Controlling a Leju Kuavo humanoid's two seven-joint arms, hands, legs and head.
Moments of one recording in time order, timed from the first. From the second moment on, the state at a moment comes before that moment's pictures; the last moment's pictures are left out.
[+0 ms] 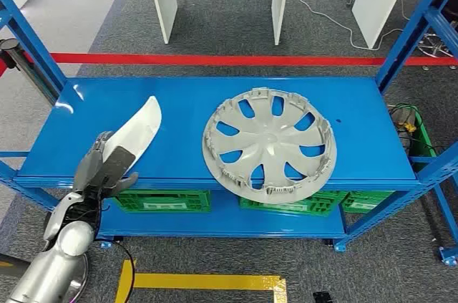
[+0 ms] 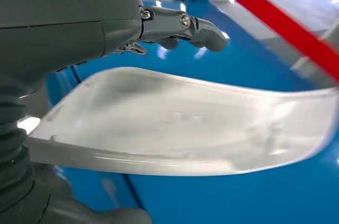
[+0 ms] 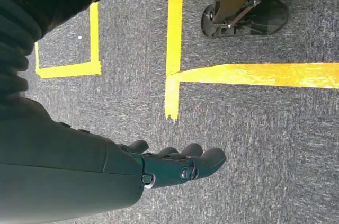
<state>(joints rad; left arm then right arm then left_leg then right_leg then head) -0.11 0.18 -0.22 -1.34 -0.73 0.04 0.37 0.02 0.17 -0.27 -0.38 0.55 -0.21 0.00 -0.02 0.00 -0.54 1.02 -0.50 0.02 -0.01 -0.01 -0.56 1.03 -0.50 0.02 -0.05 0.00</state>
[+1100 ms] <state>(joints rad) -0.11 0.17 -0.25 -1.25 -0.78 0.05 0.38 0.00 0.17 -0.26 -0.37 0.55 -0.21 0.01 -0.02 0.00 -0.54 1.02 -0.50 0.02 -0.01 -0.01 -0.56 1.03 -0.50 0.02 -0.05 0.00</state>
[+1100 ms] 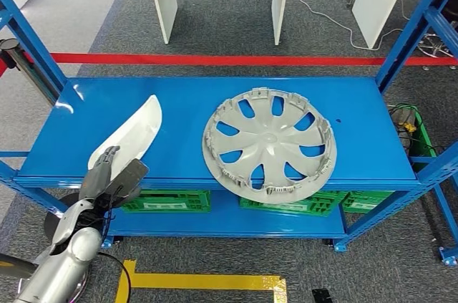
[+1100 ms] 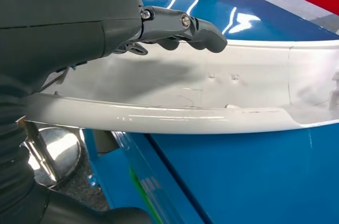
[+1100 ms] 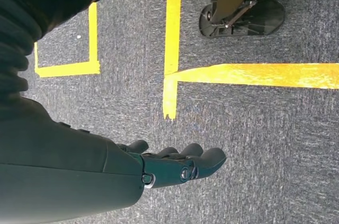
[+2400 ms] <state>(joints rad) -0.11 0.11 -0.22 -1.24 -0.78 0.23 0.31 0.00 0.17 -0.26 -0.34 0.49 -0.23 -0.02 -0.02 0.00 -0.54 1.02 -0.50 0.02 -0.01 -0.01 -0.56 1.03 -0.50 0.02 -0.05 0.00</state>
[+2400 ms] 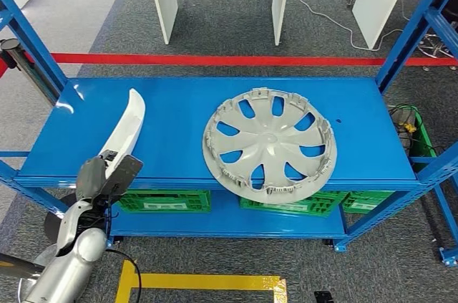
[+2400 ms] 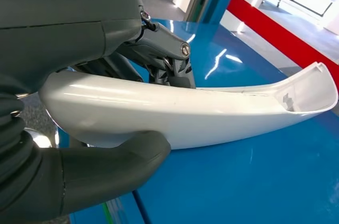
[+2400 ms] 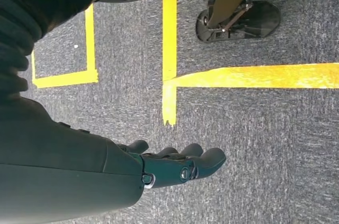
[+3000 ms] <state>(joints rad) -0.09 0.09 -0.22 -1.27 -0.81 0.24 0.27 0.00 0.17 -0.27 -0.33 0.48 -0.23 -0.03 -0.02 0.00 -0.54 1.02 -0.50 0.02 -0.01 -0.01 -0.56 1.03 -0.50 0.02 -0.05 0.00</state>
